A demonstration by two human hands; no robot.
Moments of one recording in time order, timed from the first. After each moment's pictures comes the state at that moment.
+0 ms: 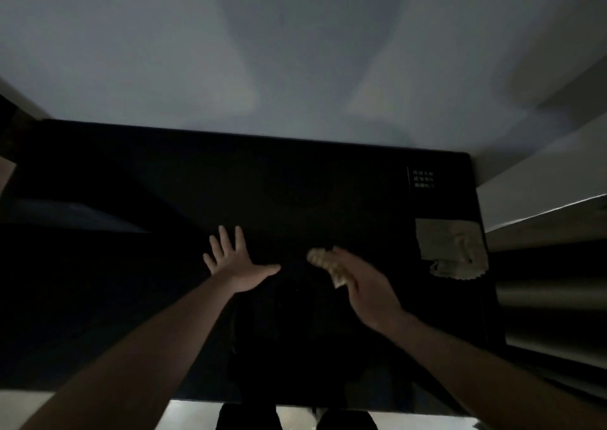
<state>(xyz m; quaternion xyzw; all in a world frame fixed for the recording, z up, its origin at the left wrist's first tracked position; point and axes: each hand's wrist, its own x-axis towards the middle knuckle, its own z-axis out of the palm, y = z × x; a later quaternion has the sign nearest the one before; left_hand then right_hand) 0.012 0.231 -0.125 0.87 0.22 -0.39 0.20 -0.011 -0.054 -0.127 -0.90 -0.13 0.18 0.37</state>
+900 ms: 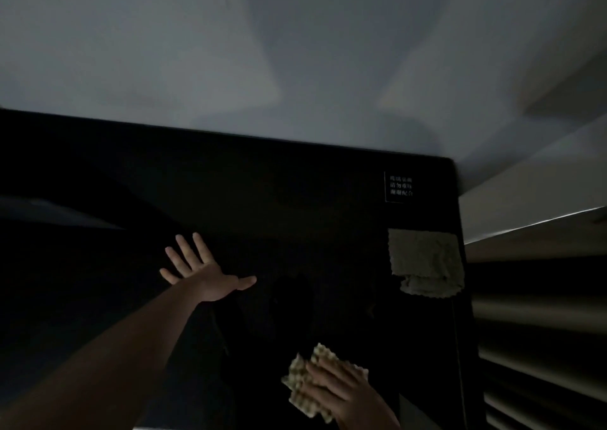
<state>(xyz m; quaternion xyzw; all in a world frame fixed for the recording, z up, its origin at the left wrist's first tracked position) 0.030 0.184 -0.137 0.82 0.32 -0.46 0.16 -0.139 -0.161 -0.210 -0.86 -0.42 0.24 0.17</state>
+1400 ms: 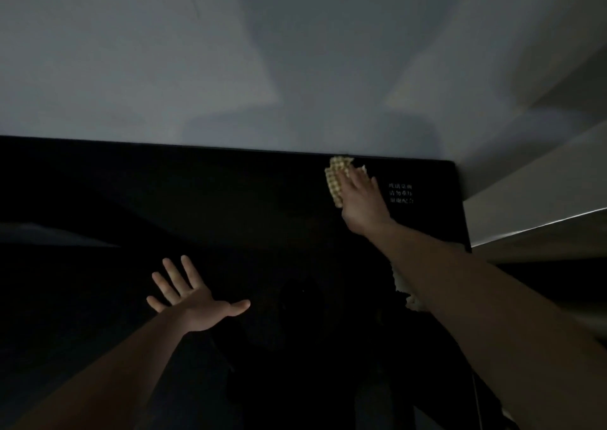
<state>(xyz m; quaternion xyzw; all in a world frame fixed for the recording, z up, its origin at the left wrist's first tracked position) 0.035 0.184 -0.139 0.81 0.31 -0.47 0.17 0.232 -0.119 -0.200 -0.97 -0.14 0.14 0.11</state>
